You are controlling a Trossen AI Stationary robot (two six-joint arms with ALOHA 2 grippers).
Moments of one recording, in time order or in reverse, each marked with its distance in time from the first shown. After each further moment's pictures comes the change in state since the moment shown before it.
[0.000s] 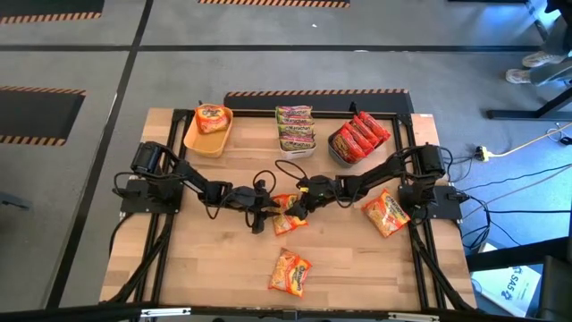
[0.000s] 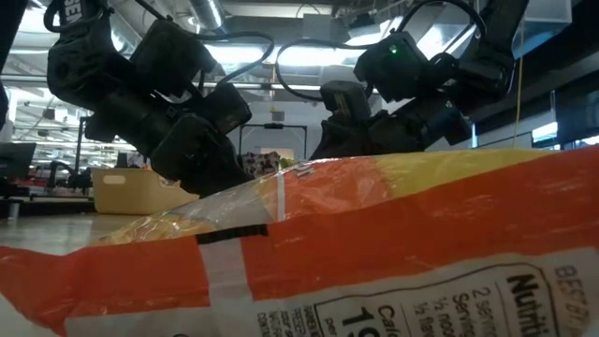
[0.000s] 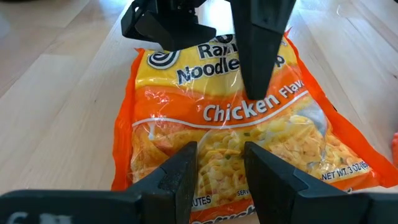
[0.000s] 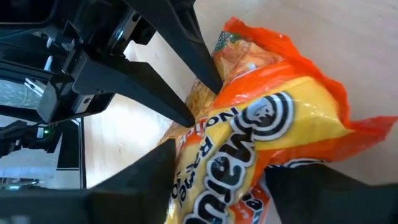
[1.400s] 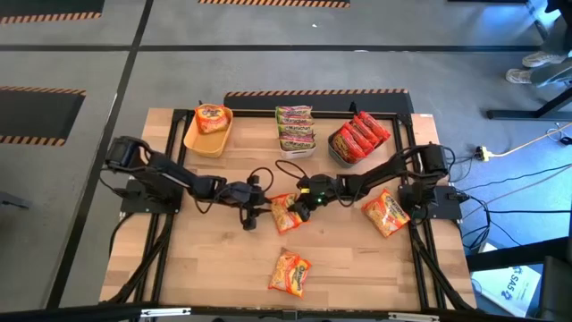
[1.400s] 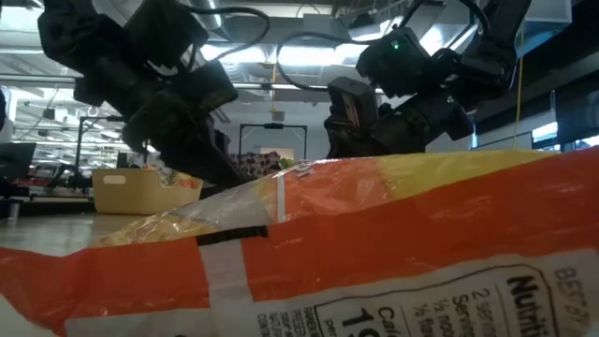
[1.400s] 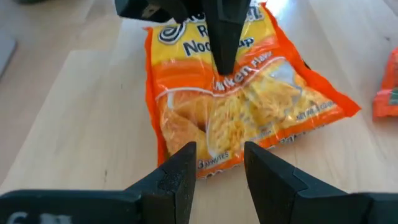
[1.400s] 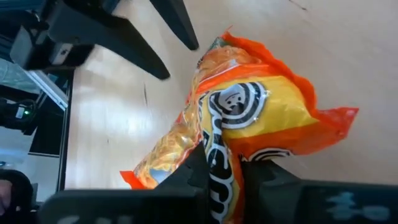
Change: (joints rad) left arm 0.002 -0.251 -0.002 -0.325 -0.005 0.087; right arm -0.001 -0.039 -0.005 -0.014 0.019 -0.169
